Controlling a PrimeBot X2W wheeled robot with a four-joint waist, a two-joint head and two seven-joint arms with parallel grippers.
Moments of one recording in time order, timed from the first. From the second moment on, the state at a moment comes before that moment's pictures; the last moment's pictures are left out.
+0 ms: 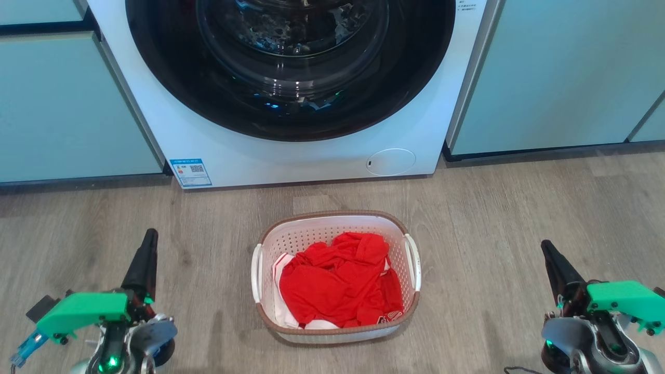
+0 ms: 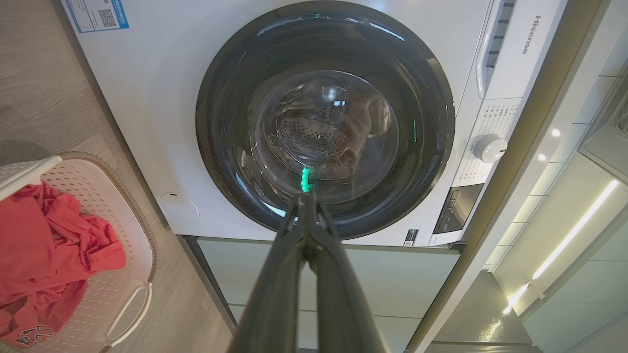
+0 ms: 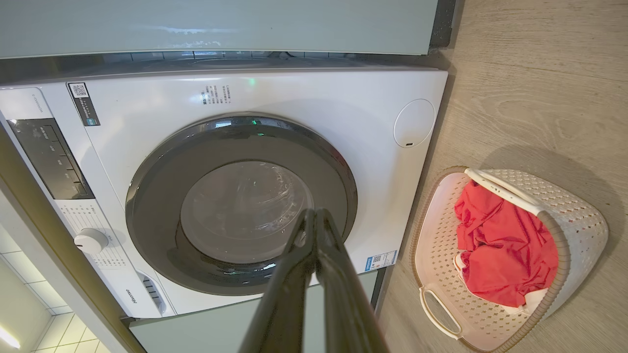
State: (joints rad) left arm -0.06 0.04 0.08 0.28 -1.61 -0.12 0.11; right arm -0.06 -0.04 -0.13 0.28 1.62 0.12 0.11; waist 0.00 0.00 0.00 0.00
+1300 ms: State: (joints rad) left arm -0.06 0.04 0.08 0.28 -1.61 -0.12 0.11; right arm -0.06 -0.04 -0.13 0.28 1.62 0.12 0.11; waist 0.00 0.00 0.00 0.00
